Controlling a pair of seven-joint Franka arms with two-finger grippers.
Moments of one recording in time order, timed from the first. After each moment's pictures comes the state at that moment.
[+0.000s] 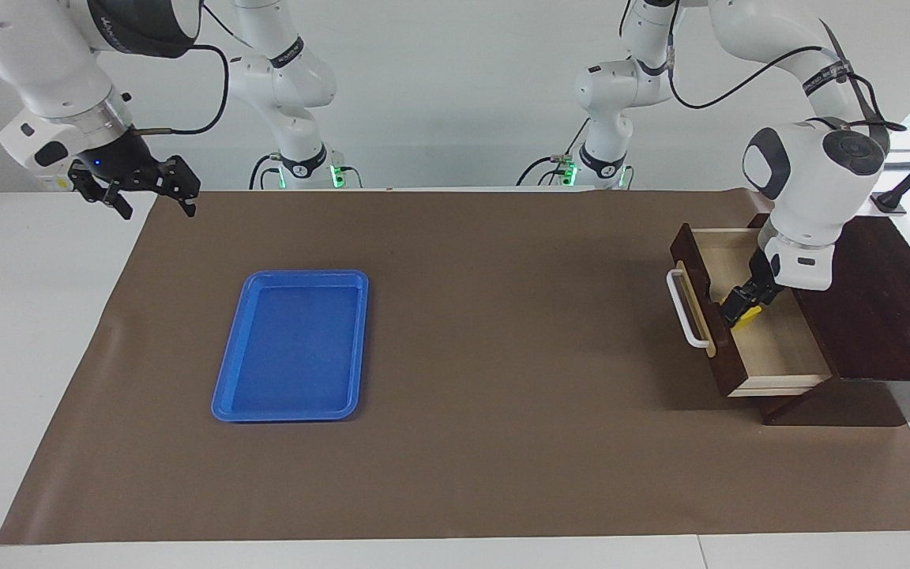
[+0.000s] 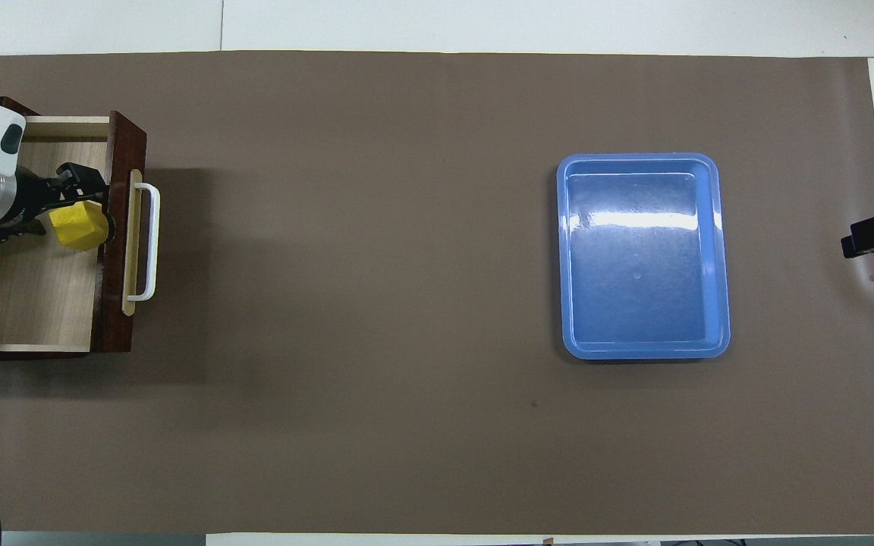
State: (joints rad) left arm 0.09 0.13 -0.06 -1.88 0.09 2.11 -0.44; right arm -0.12 -0.01 0.01 -1.59 -0.02 1.52 -0.15
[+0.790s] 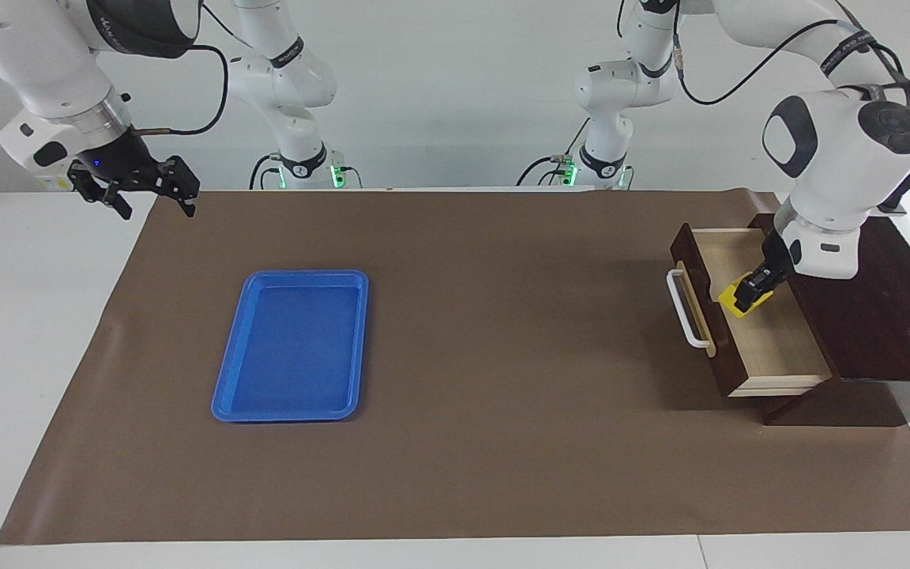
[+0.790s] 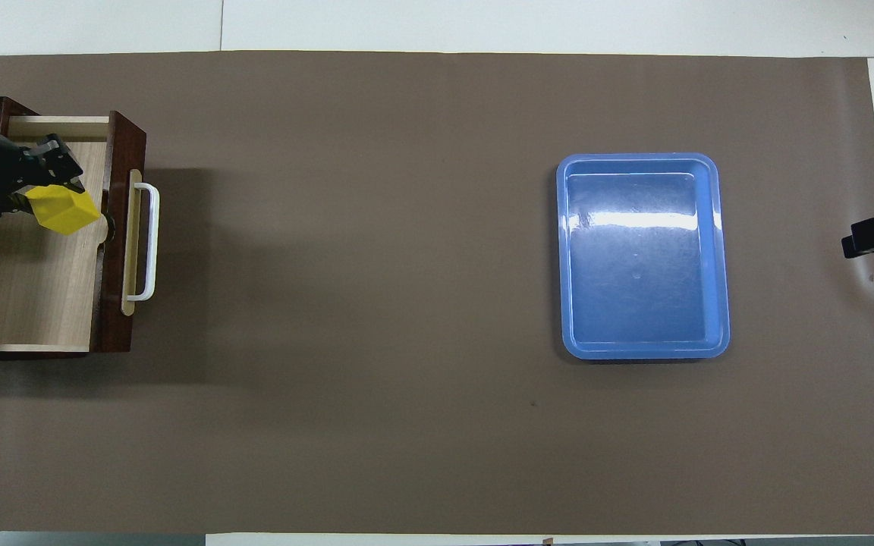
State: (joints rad) left arm 0.03 0.19 -0.07 -1.56 0.08 1.76 -0.55; right arm -0.12 -0.01 0.01 -1.59 -0.02 1.52 -0.15
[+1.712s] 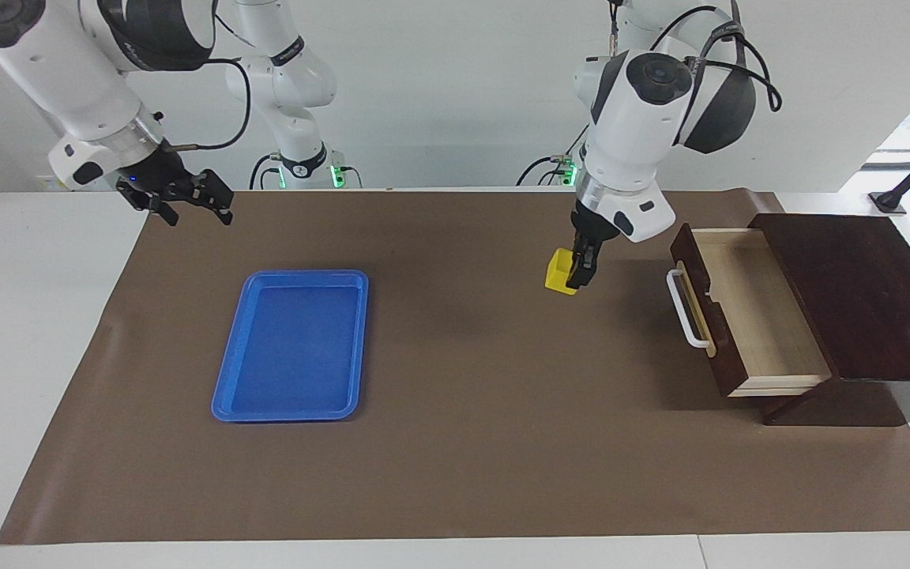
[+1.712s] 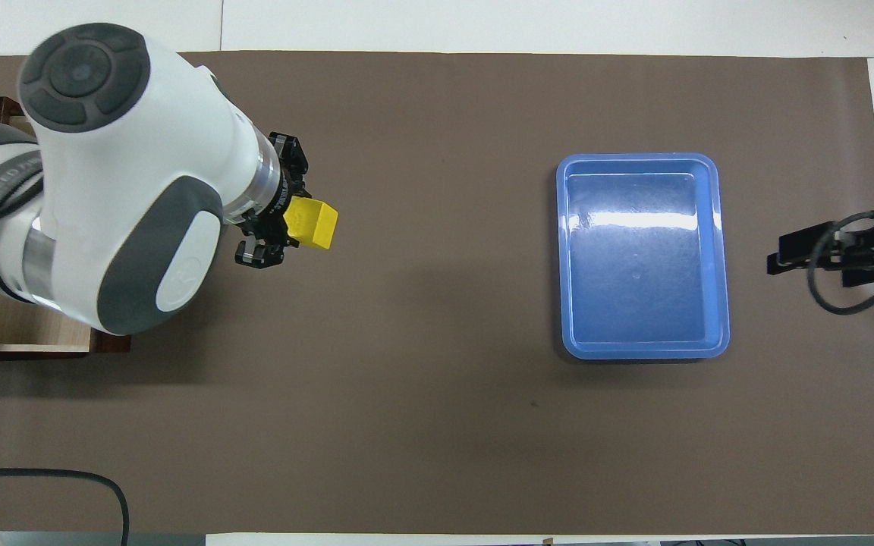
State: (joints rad) left arm -0.41 0.20 -0.09 -1.54 -0.03 1.79 -1.76; right arm -0.06 -0.09 0.02 -1.84 0.16 1.62 0.17
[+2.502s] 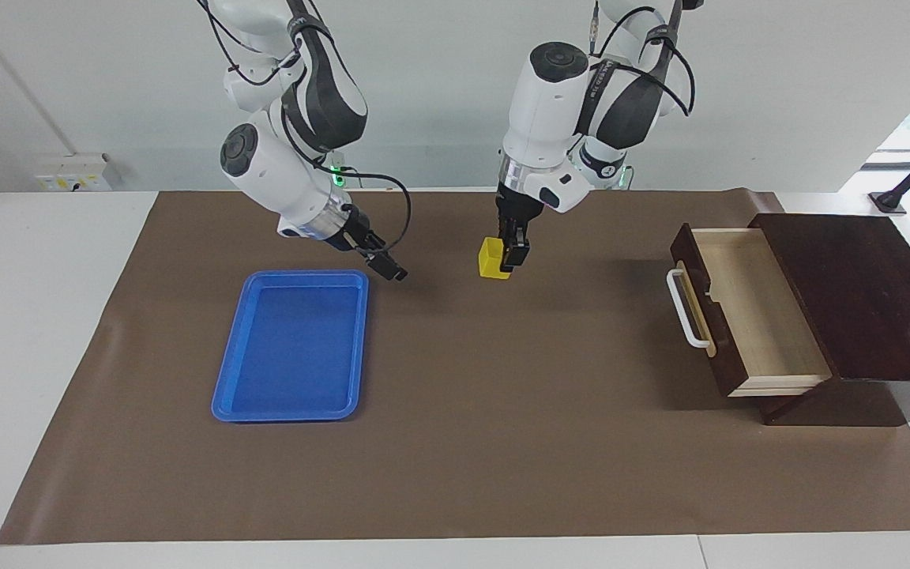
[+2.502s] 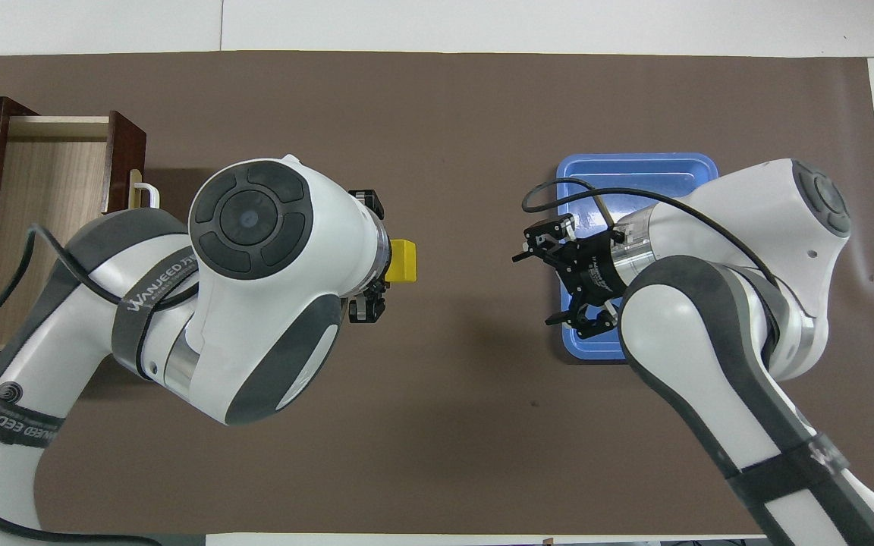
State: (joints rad) left arm -0.56 0.13 -0.09 -1.71 -0.04 1.97 -2.14; right arm 0.27 0.08 0.03 -2.02 0.69 2.07 1.10
